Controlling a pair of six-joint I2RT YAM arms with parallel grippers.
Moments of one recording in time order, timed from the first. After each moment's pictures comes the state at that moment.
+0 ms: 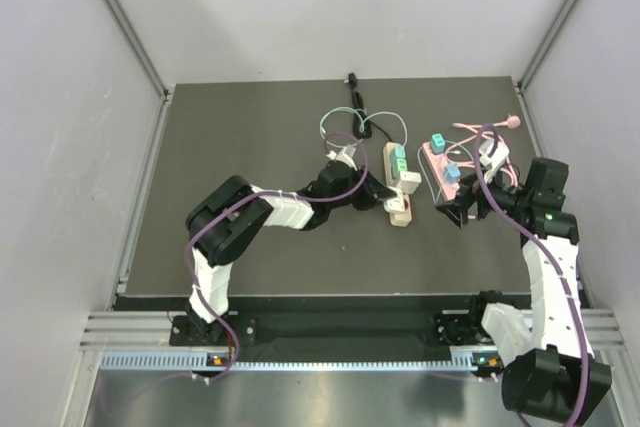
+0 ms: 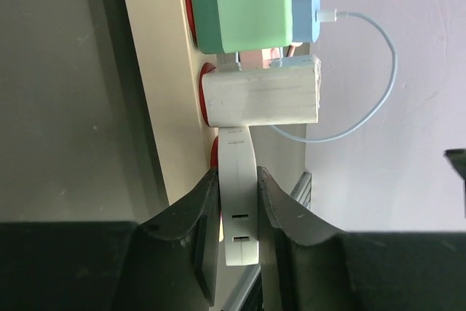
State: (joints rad) left arm -0.80 1.99 1.02 0.64 0.22 -1.23; right arm -0.24 0.84 0.77 -0.59 -0.91 -0.52
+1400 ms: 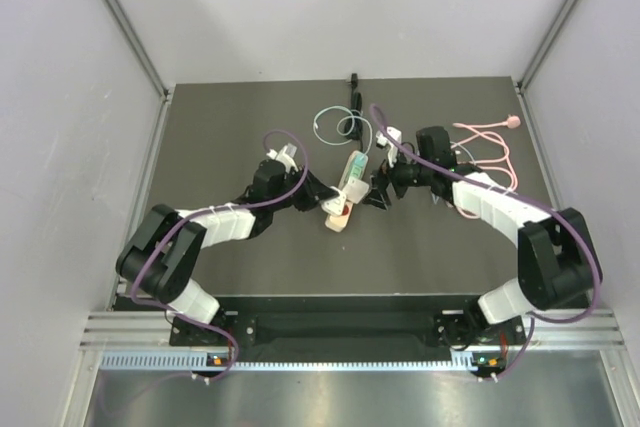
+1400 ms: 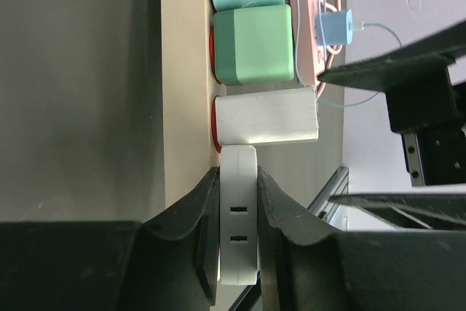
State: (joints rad) left arm -0.52 1.56 0.65 0.49 0.37 -1.02; right arm 0.39 1.46 0.91 -0.13 -0.69 -0.24
